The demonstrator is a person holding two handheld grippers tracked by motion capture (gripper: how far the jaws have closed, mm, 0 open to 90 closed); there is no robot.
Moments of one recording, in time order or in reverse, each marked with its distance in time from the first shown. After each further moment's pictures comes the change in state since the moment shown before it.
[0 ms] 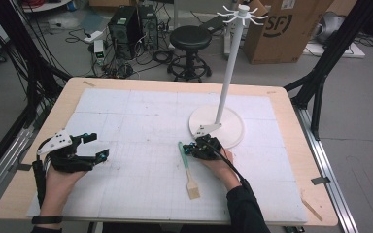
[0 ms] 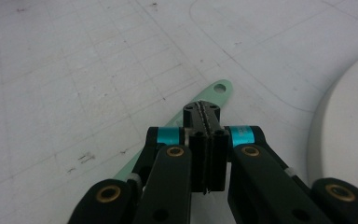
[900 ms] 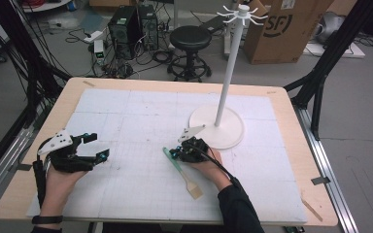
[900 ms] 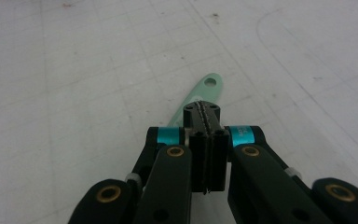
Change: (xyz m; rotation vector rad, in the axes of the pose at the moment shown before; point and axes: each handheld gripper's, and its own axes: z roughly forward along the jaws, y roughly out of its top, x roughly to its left) left arm 0.000 0.000 0.001 0.001 -0.002 0.000; right arm 0.027 0.019 0.023 0.036 0.091 -0.093
